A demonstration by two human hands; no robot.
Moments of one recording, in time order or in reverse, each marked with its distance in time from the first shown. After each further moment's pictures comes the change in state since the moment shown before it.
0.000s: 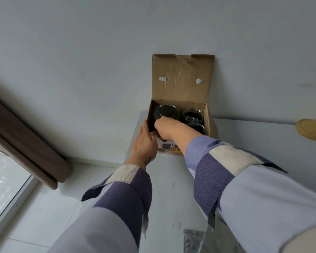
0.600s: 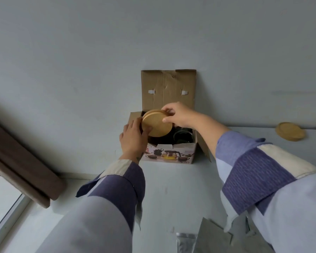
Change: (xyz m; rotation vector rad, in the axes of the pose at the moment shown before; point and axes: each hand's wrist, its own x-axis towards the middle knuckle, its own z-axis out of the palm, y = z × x) left_hand 0.014 0.026 -0.023 0.101 0.238 0.148; right_hand -0.058 0.063 -0.047 0.804 0.263 0.079
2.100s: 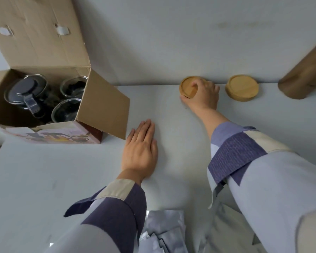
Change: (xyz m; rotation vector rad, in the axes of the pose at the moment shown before) left_hand -0.108 0.142 0.275 0.295 -0.290 0.327; right_hand -0.032 0.375 -0.096 -0.279 0.604 0.464
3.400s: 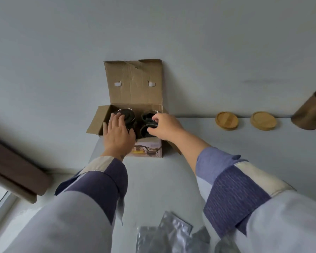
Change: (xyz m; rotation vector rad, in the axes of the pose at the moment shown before) left_hand -0.013 -0.171 -0.196 0.062 0.148 -0.329; right_hand -0.164 -0.262 -0.040 0.035 -0.445 -0.349
